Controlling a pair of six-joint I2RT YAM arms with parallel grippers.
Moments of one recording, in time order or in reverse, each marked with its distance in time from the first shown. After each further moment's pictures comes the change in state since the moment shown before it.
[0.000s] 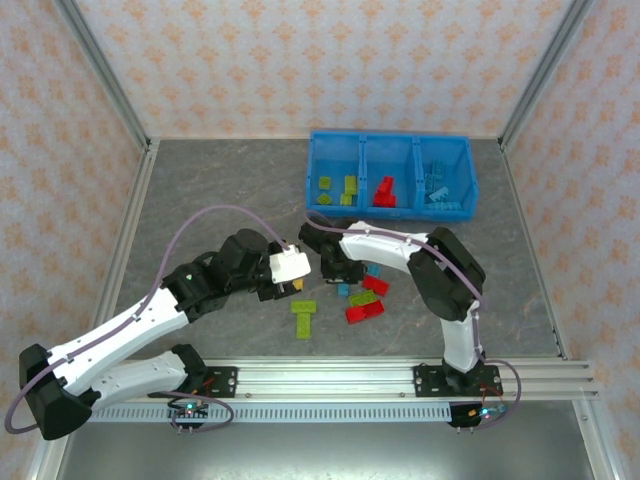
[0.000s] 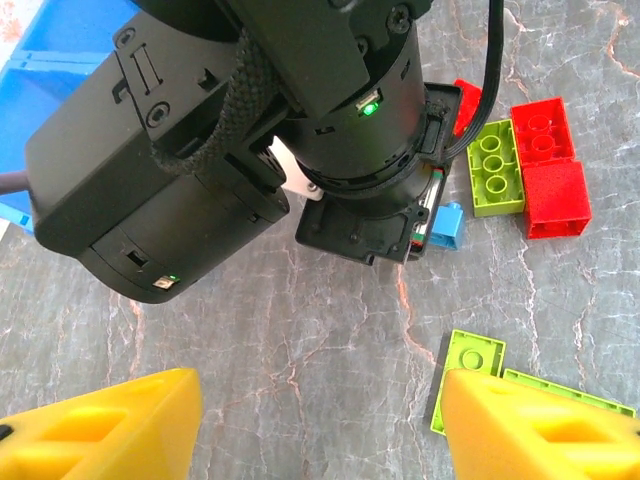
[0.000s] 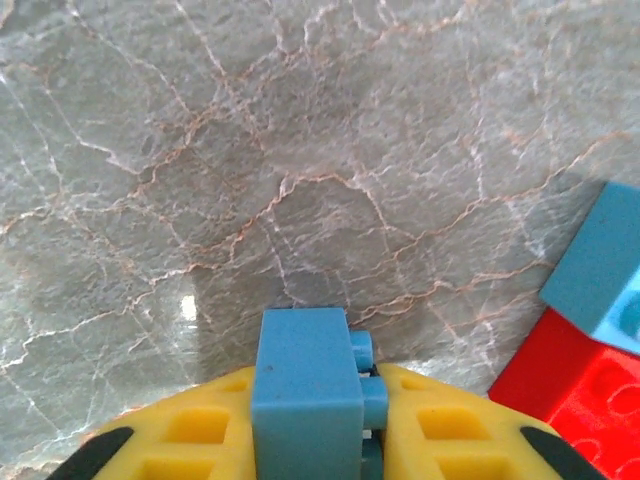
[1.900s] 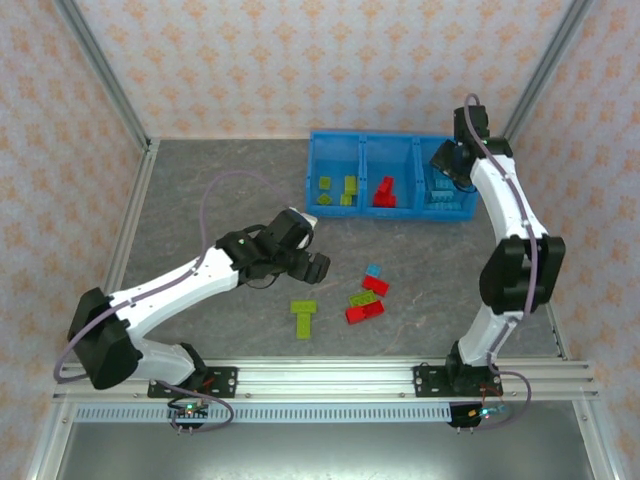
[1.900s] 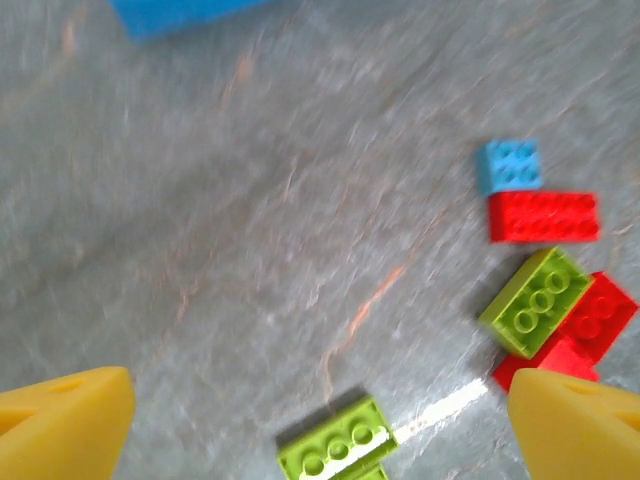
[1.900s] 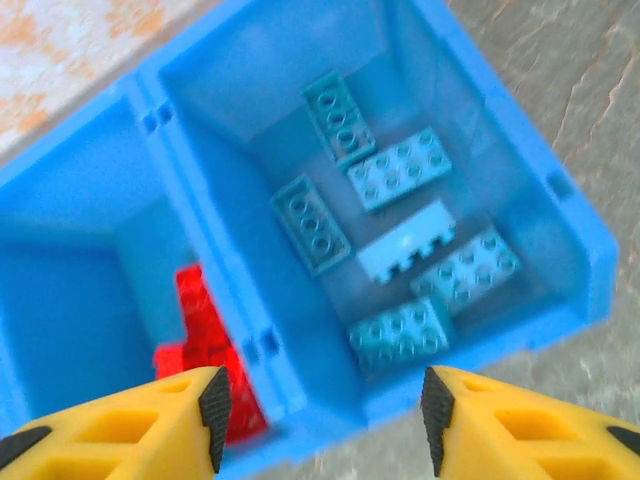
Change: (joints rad) left arm 0.000 0.406 0.237 -0.160 -0.141 -0.932; right arm -0.815 -0.212 0.305 0.077 -0.081 -0.272
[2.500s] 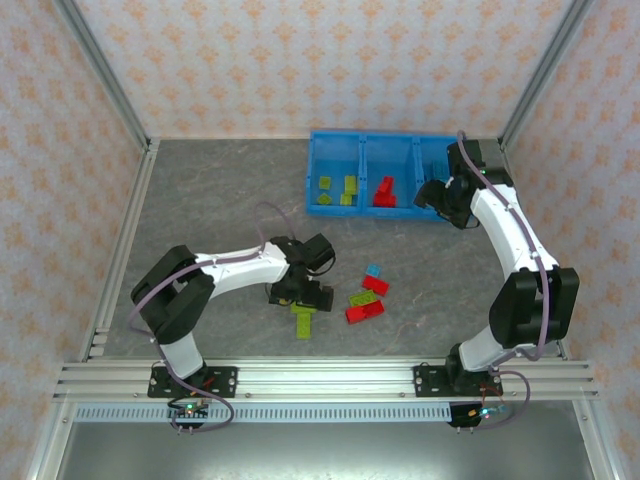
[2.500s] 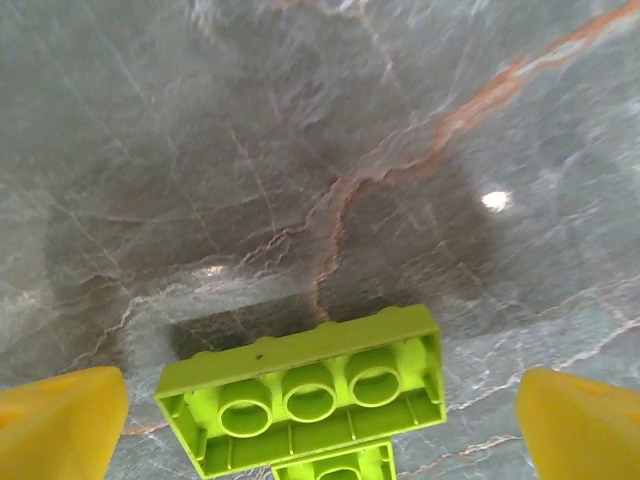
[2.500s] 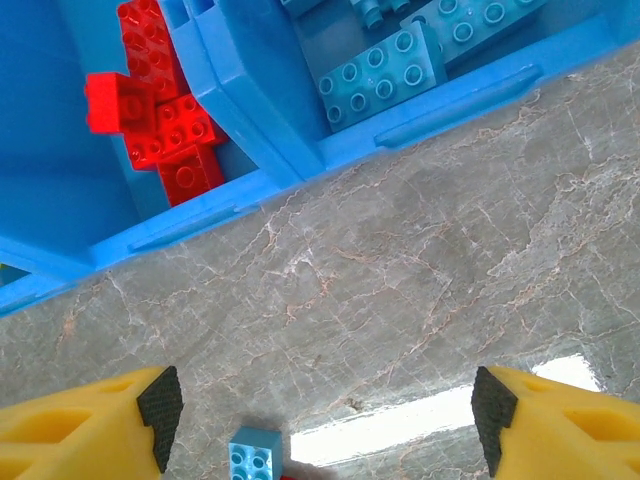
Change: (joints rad) left arm -0.025 0.368 -0.011 -0.110 0.220 -0.301; right arm 0.039 -0.195 -0.281 -0.111 -0.126 -0.054
